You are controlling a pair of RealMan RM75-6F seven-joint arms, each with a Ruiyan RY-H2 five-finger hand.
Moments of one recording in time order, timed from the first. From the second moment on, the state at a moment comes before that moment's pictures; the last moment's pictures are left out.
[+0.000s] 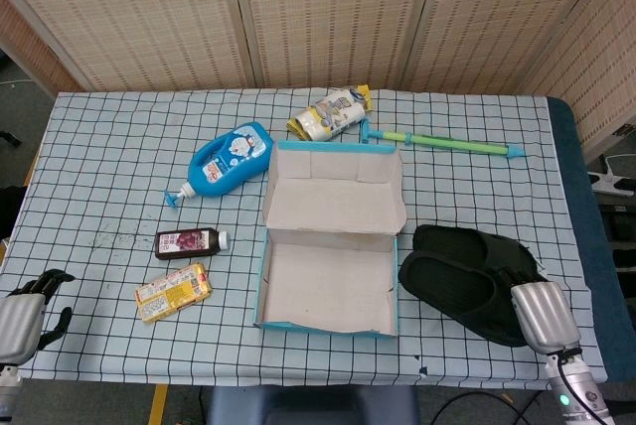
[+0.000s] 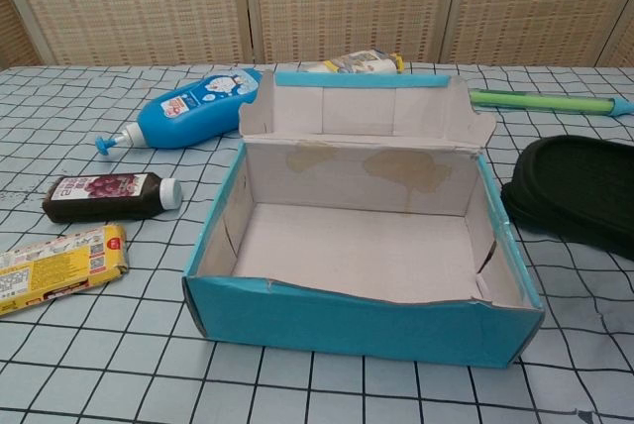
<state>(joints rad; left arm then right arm) -0.08 -1.11 -0.02 -1.64 1.41 1.42 0.17 0.12 -1.13 -0.03 -1.83 -1.52 1.42 -0.33</state>
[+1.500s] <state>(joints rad) -0.07 -1.10 -0.02 -1.65 1.42 1.44 0.15 0.68 -1.51 0.07 -1.88 -0.95 1.03 -0.77</state>
